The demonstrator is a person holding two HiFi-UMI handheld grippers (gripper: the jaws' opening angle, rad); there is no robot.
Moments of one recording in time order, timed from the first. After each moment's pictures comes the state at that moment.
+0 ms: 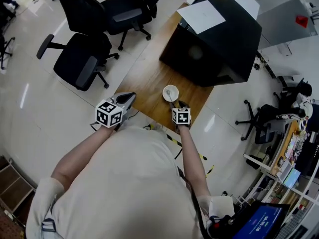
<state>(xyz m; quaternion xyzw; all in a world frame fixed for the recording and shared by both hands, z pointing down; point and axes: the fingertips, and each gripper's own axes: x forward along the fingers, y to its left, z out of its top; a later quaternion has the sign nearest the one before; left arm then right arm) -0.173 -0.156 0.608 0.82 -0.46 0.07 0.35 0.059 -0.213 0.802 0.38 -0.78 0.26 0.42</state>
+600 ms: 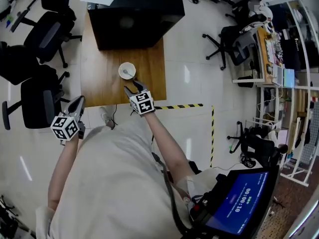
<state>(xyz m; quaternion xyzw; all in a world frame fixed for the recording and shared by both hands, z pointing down) -0.237 -0.158 0.614 0.86 -0.36 0.11 0.34 -0.015 -0.168 0.726 0.50 -0.79 0.26 0.25</state>
